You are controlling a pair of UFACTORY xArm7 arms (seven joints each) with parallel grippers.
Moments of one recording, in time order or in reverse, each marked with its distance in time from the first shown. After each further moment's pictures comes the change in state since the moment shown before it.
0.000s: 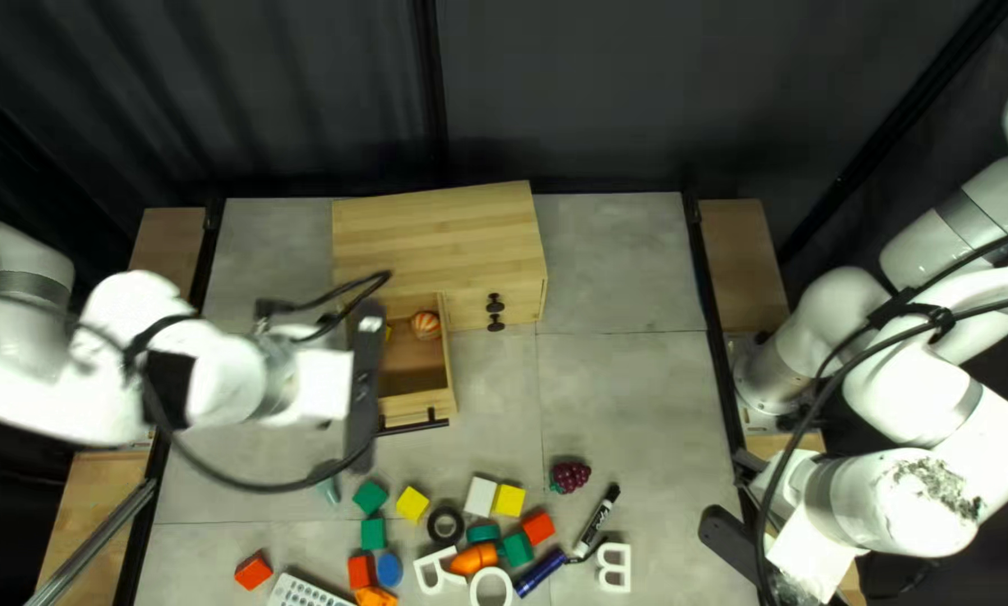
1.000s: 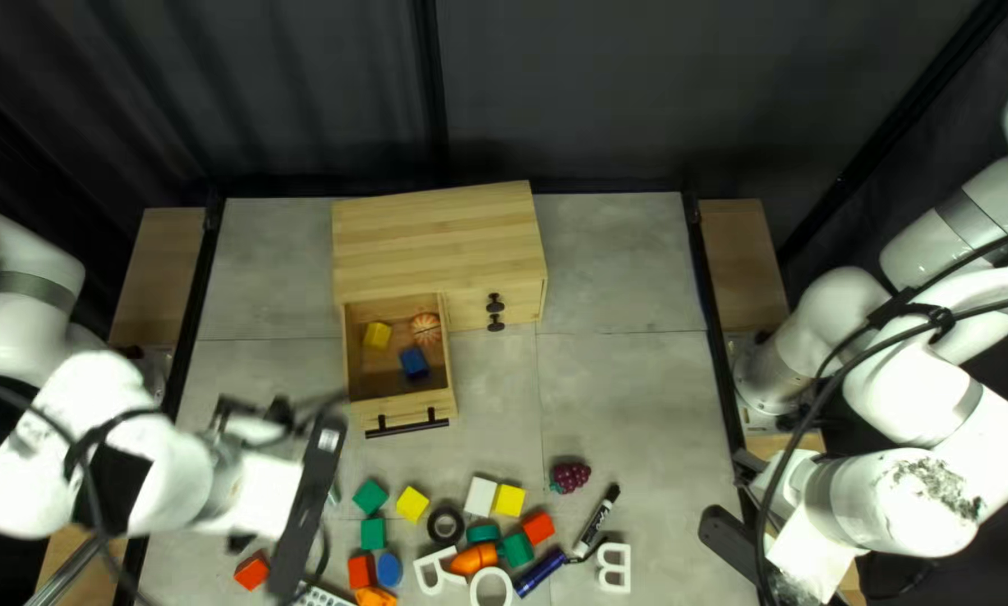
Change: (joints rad) left arm -0.399 -0.037 -0.150 -0.089 -0.672 0.169 0.390; right arm 0.000 0.000 0.000 0.000 0.000 0.000 0.000
